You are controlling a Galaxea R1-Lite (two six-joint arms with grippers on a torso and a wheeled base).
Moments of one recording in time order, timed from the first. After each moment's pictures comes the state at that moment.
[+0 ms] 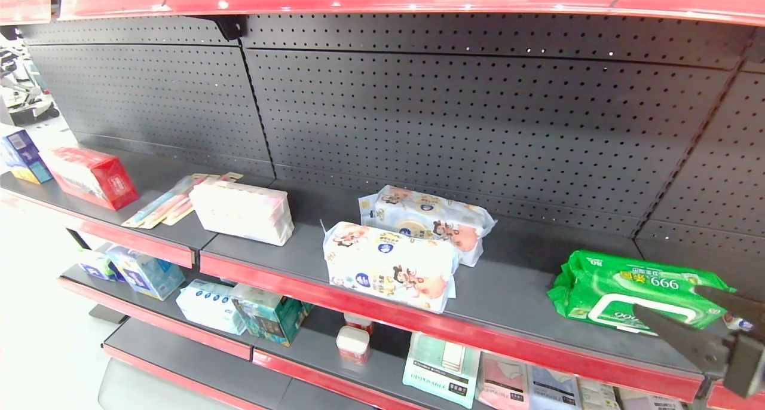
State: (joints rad) left arm 0.00 0.00 0.00 0.00 0.01 0.00; right arm 0.23 0.90 -0.28 -0.30 0.02 0.03
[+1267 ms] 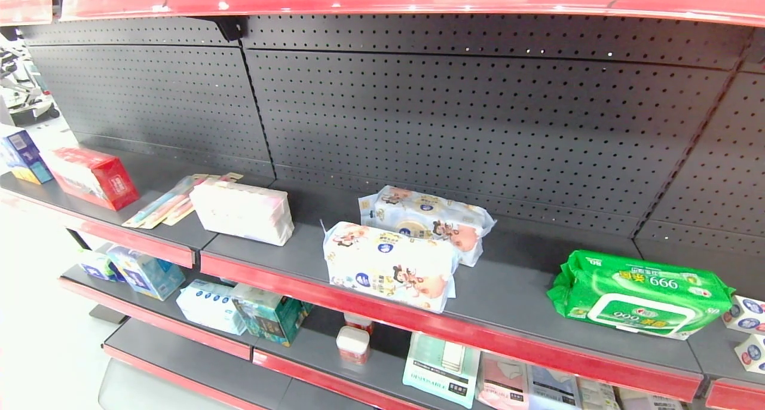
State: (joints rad) left arm 0.00 0.00 0.00 0.00 0.01 0.02; right arm 0.15 0.10 -0.06 0.04 0.05 0.08
